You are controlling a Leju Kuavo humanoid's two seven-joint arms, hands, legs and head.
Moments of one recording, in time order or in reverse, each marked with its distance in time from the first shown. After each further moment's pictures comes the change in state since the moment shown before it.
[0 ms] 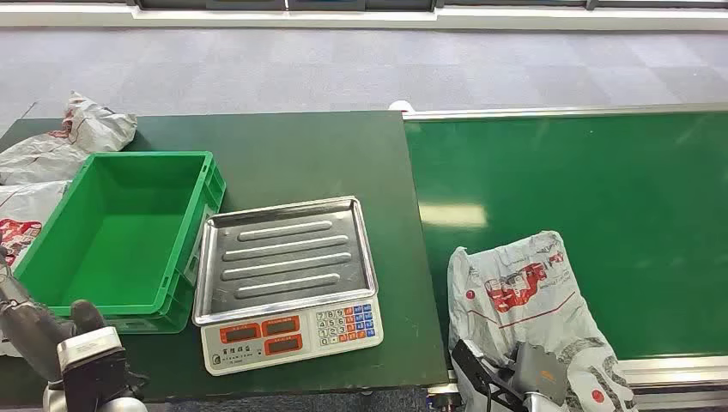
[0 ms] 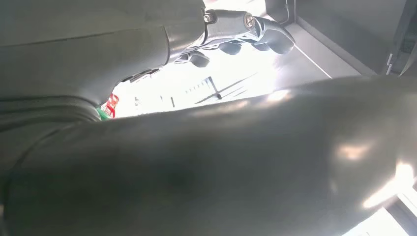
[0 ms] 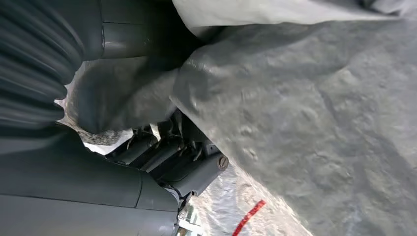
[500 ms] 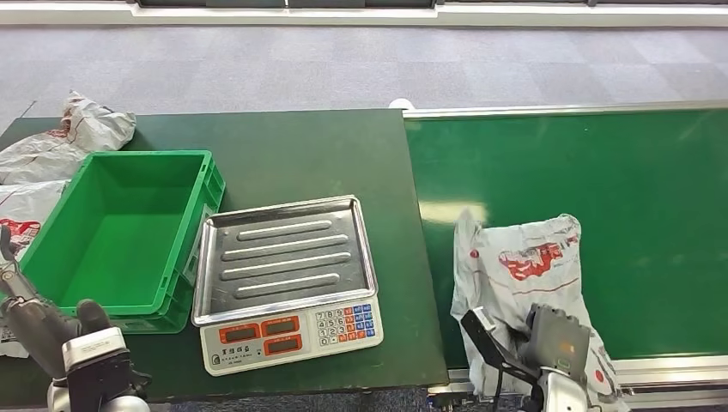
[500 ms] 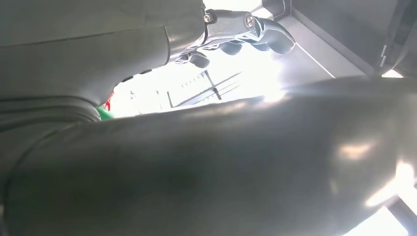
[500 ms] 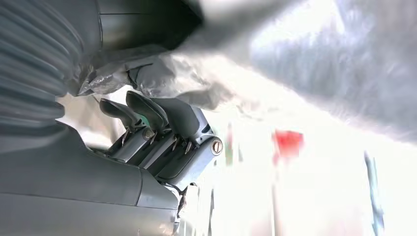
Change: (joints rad) left arm -0.011 -0.007 -0.009 0.003 0.004 -0.020 -0.019; right arm -0.038 -0.003 0.029 -0.261 0.065 -0.170 -0.072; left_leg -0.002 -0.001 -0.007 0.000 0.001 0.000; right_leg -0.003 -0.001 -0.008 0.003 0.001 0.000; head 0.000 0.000
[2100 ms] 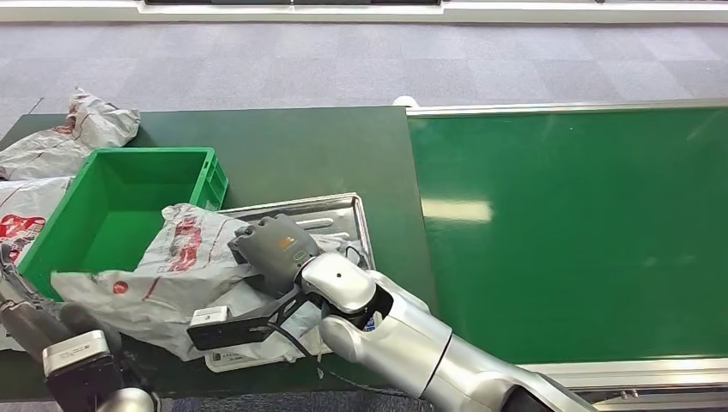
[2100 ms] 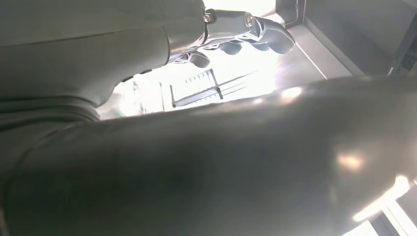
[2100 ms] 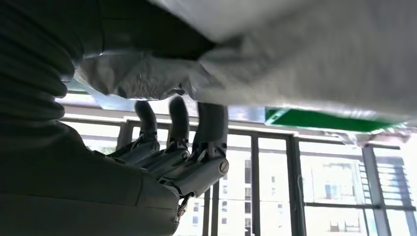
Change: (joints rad) left arm -0.027 -0.036 0.009 0.025 0.127 0.031 -0.088; right arm -0.847 0.211 1.092 0.475 -0.658 0.324 -0.168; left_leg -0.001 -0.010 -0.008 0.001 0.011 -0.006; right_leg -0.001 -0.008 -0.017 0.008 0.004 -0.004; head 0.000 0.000
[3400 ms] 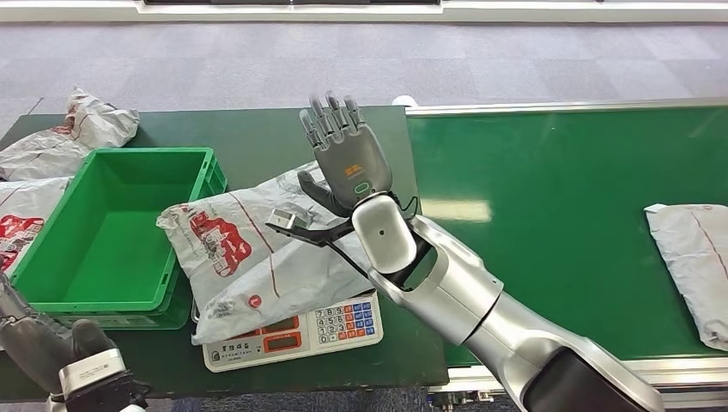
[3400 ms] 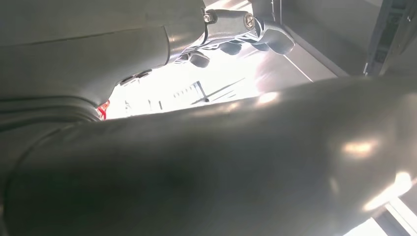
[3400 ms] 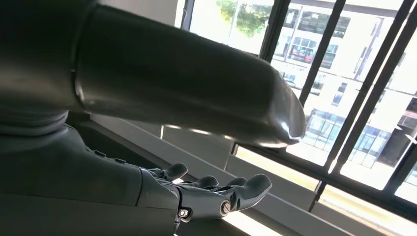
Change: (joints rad) left arm 0.064 -0.002 0.004 -0.042 -0.099 0.003 -0.021; right arm -0.132 -0.146 -0.089 -0.072 0.636 -0.023 0.365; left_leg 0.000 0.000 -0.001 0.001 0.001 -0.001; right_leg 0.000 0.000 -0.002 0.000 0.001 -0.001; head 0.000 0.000
